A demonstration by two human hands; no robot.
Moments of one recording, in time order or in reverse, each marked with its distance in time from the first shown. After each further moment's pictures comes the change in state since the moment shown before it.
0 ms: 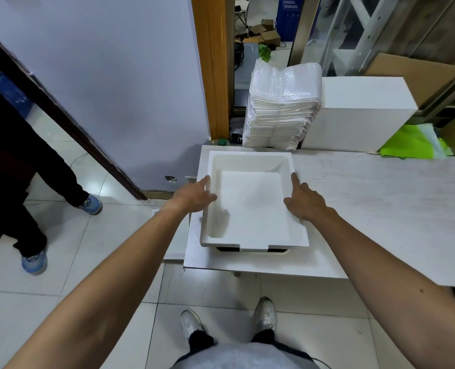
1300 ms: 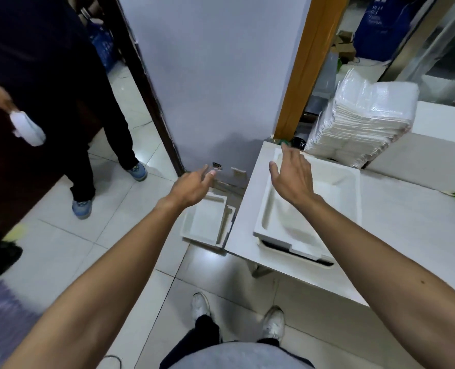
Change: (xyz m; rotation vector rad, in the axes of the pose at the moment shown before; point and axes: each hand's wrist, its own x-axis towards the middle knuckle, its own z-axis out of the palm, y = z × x) left_hand -0.080 -0.137 -0.001 -0.336 0.349 -0.153; right_hand -0.013 -0.197 0.006 0.106 0.421 -0.458
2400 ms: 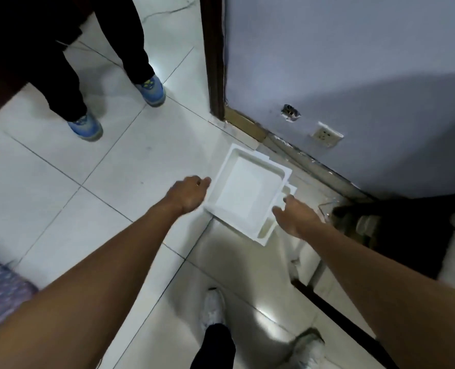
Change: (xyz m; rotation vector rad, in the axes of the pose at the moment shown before) left_hand 0.196 -0.363 0.203 -0.213 -0.251 -0.502; right_hand 0.067 -0.040 0.462 -0.143 -0.897 0.245
